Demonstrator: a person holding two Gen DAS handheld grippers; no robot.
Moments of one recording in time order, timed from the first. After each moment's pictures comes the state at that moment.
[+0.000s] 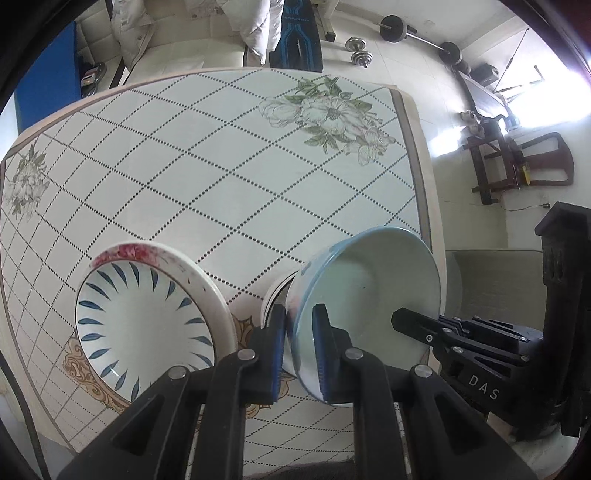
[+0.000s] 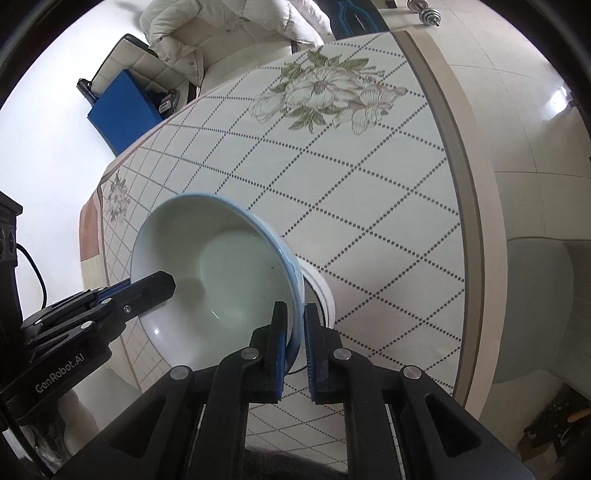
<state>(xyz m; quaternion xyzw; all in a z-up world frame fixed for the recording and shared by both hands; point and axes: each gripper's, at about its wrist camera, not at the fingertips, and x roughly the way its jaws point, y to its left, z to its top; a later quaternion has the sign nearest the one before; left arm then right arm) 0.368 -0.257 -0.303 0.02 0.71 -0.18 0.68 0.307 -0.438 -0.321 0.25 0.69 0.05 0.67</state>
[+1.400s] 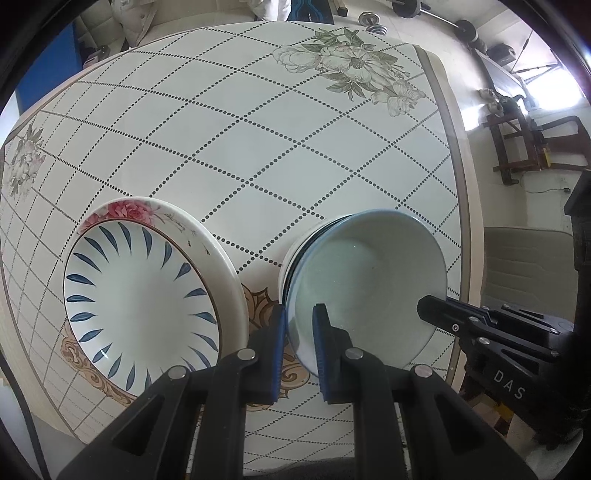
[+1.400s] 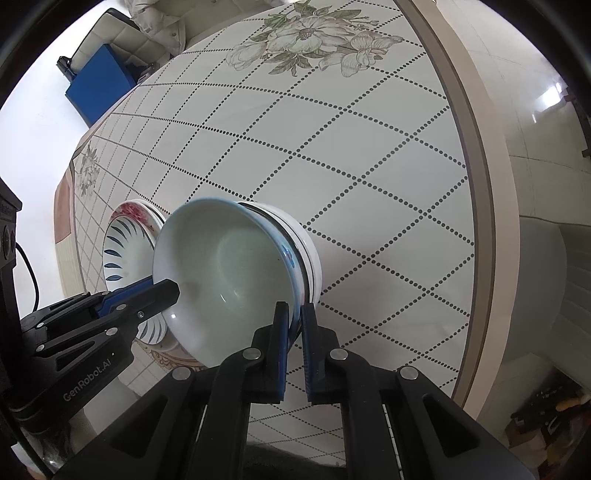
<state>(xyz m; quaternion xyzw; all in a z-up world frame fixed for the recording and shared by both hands) 0.346 -0.257 -0.344 0.05 0.74 -0.15 0.66 0.294 -0.419 -0.359 0.22 0.73 0.03 0.65</state>
